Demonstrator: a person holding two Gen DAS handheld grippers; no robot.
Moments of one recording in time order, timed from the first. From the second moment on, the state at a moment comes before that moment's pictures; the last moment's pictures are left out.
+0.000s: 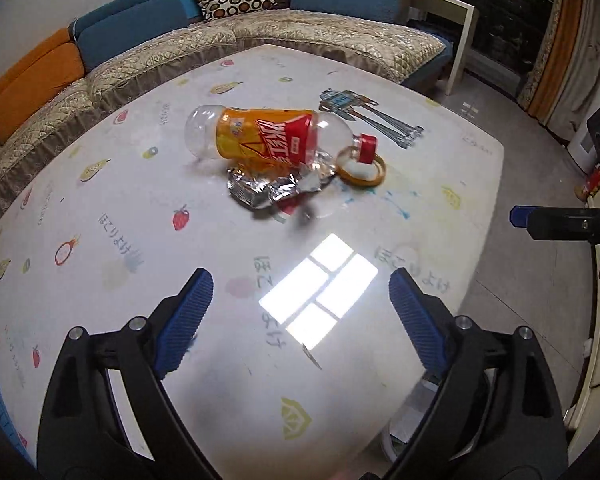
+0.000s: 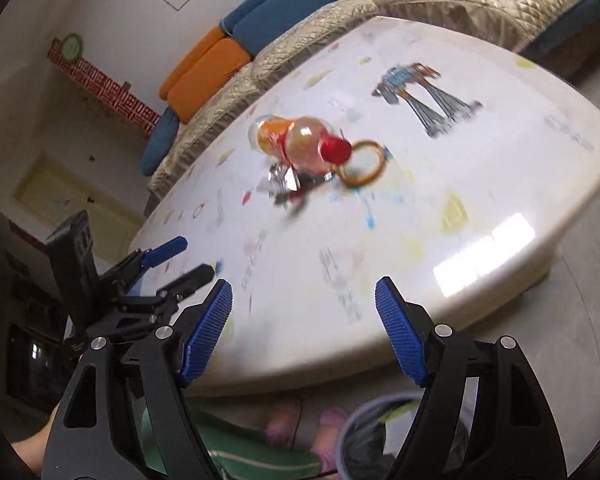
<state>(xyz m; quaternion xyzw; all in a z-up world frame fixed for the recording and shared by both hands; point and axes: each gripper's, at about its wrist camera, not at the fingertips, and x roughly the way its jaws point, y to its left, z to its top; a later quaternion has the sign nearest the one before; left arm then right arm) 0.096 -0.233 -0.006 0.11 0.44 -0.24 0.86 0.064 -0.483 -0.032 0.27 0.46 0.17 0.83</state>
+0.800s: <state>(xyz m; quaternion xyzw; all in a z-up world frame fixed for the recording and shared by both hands) 0.221 -0.263 -0.078 0.13 0.44 -0.25 0.85 0.224 -0.451 -0.084 0.17 0.49 0.23 0.82</state>
